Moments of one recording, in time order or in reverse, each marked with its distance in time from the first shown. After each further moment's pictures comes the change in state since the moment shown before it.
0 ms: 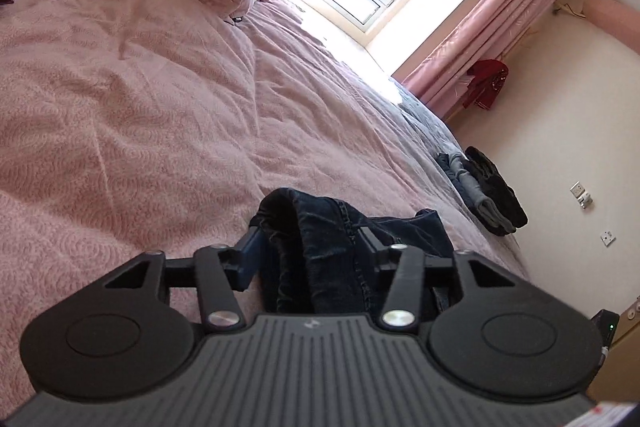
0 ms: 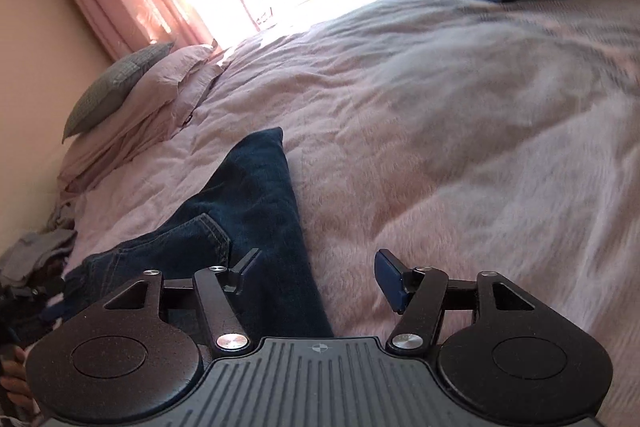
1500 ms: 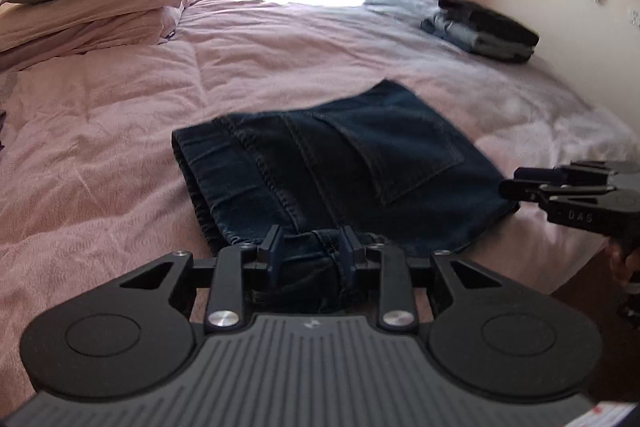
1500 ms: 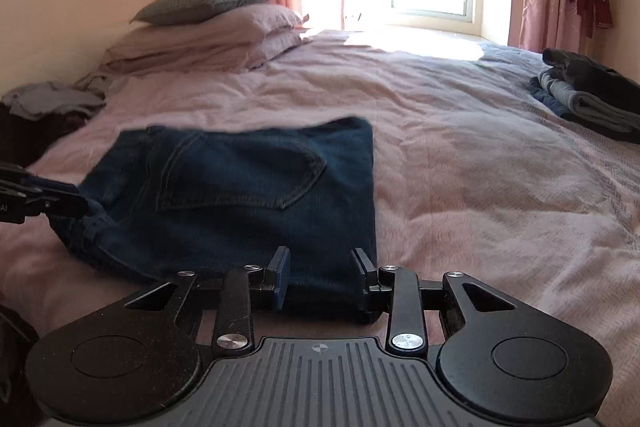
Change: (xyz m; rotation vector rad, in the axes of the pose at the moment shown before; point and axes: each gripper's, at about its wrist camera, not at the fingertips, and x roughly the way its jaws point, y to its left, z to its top) left arm -0.024 -0.121 -0.100 0.594 0.161 0.248; right arm -0.035 0.055 -0.092 -0.469 0.024 -0.047
